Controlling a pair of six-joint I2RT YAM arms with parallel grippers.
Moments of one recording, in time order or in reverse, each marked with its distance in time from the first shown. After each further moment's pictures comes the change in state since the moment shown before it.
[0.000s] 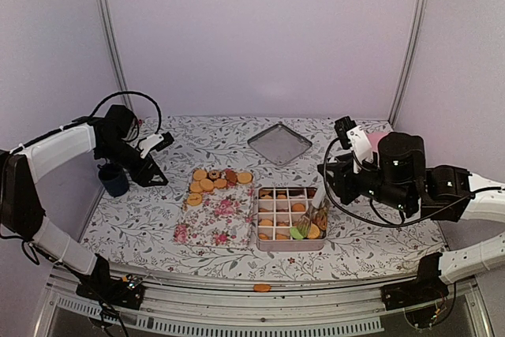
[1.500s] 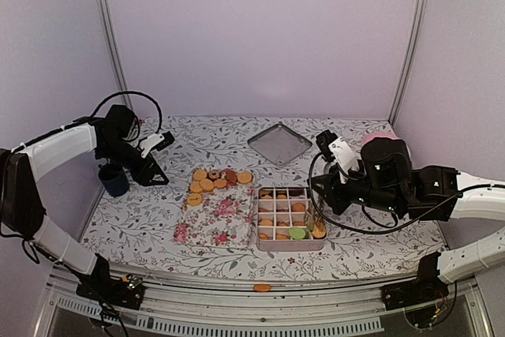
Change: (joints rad) left arm 0.000 0.010 0.000 0.017 0.003 -0.001; right arm -0.002 0.073 0.009 -0.024 -0.107 -0.052
